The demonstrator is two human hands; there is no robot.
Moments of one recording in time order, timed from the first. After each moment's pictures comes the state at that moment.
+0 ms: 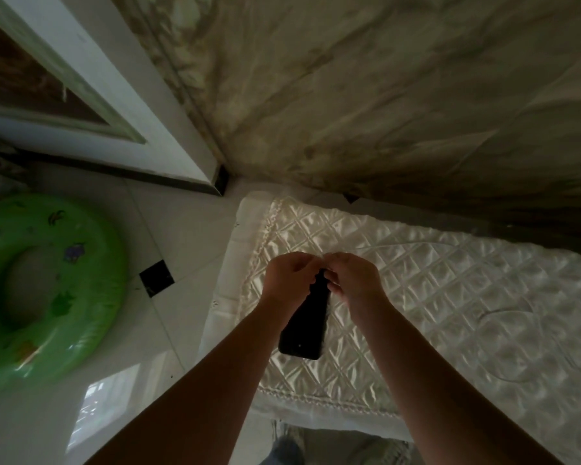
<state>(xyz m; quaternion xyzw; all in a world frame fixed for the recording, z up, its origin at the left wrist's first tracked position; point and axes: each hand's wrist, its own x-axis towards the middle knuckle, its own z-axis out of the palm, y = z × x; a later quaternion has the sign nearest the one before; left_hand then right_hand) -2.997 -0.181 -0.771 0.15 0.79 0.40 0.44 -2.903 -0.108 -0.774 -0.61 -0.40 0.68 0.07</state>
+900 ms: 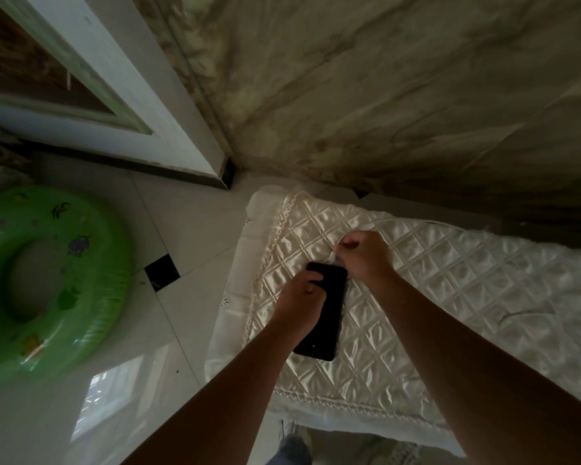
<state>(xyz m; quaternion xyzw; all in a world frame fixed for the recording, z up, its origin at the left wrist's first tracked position) -2.988 -0.212 -0.797 0.10 0.79 0.32 0.51 -2.924 -0.078 -0.808 -0.58 -0.68 0.45 0.00</state>
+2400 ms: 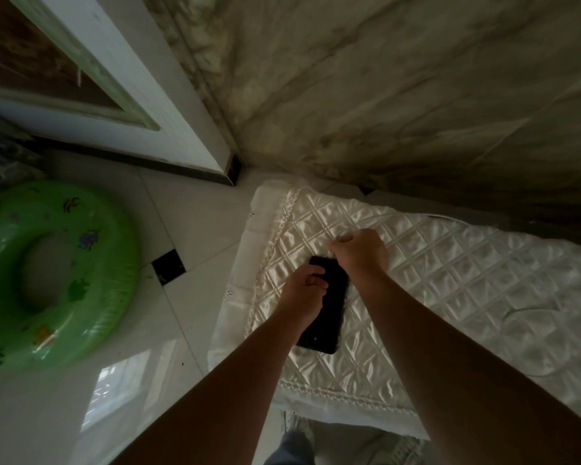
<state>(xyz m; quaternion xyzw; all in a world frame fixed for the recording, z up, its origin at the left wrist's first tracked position) -2.982 -0.207 -0.791 0.01 0.76 0.38 0.52 -2.939 -0.093 -0.797 -0.64 -0.65 0.41 -0.06</state>
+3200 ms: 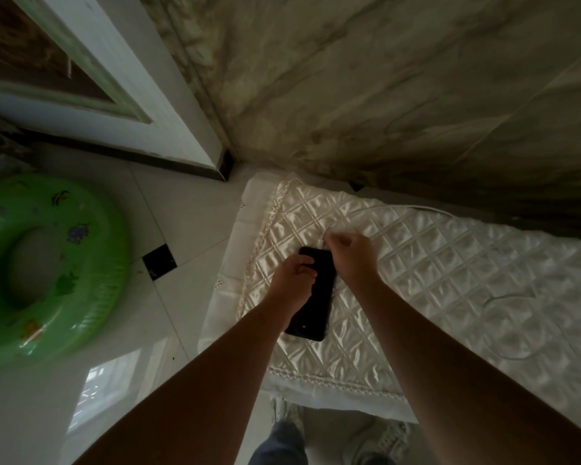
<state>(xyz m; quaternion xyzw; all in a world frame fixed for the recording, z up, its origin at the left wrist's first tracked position) -2.981 -0.208 -0.790 0.01 0.76 0.38 0.52 -2.914 -0.112 -0.797 -0.61 -0.62 0.49 0.04</state>
